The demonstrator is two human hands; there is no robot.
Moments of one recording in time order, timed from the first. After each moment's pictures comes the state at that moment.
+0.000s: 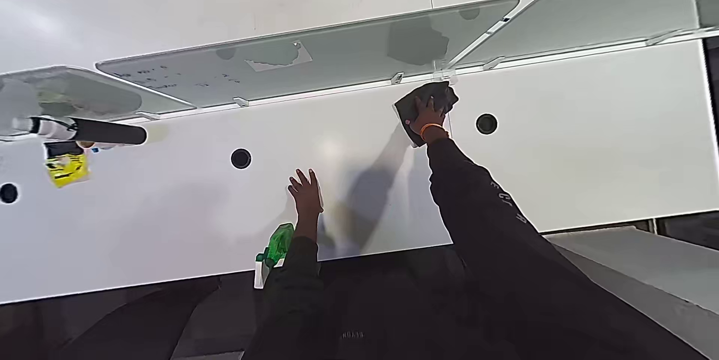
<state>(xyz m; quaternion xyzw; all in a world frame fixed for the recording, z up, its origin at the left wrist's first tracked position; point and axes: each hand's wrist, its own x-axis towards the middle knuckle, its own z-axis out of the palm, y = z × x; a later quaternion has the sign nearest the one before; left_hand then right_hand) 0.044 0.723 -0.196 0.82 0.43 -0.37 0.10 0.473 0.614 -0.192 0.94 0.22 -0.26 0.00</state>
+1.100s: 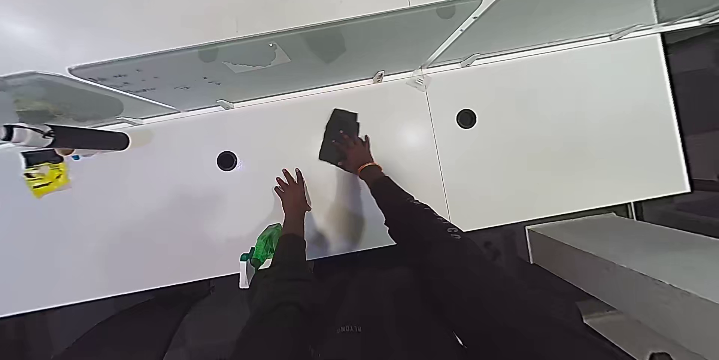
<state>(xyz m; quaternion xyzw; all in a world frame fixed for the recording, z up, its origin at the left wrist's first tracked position) 0.043 0.723 -0.200 0.82 0.44 -0.36 0.09 0.283 0.639 -0.195 0.82 0.48 -0.30 -0.03</state>
